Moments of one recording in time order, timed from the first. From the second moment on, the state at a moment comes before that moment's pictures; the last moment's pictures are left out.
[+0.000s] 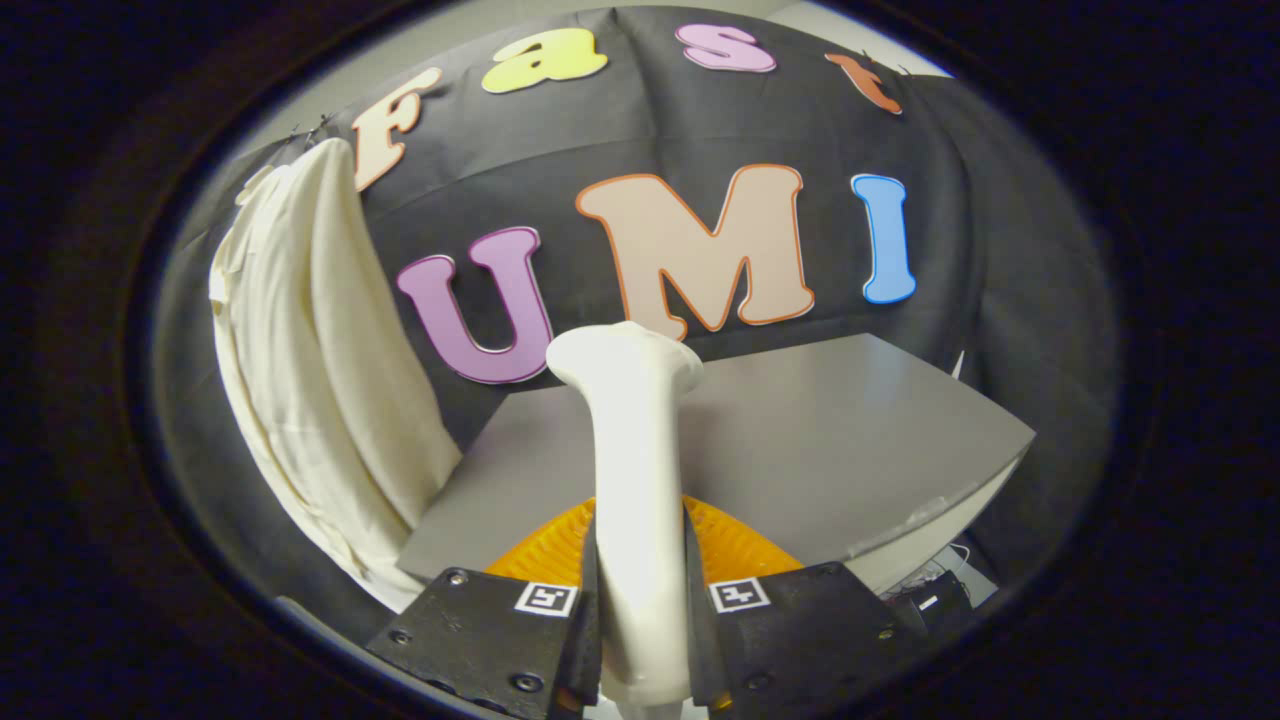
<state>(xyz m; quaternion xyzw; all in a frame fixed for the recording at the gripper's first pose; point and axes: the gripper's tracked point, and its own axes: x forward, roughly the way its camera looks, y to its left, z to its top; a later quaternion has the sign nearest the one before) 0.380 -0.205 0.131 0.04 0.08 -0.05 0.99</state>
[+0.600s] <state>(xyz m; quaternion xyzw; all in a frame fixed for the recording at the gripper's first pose) 0.198 0.010 0.141 0.00 0.00 -0.05 1.00</state>
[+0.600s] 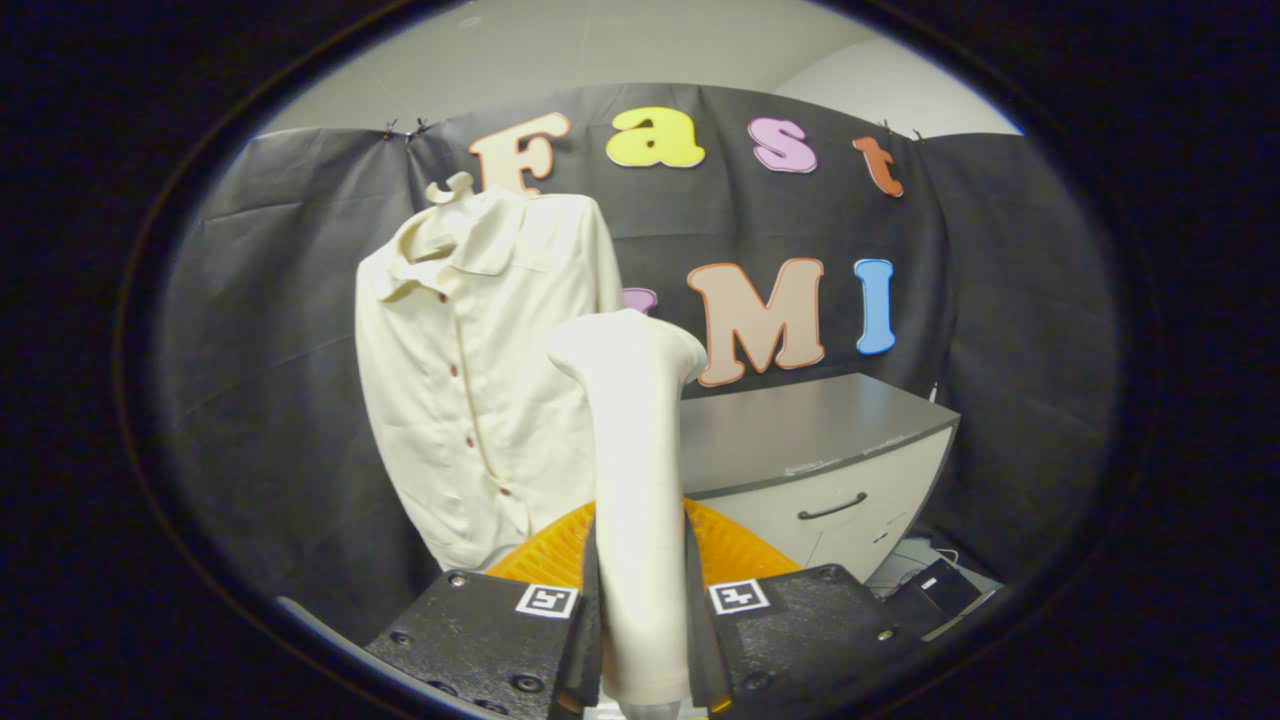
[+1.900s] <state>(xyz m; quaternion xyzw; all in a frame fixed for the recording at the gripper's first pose) 0.302 0.263 0.130 -0.05 -0.03 0.07 1.00</state>
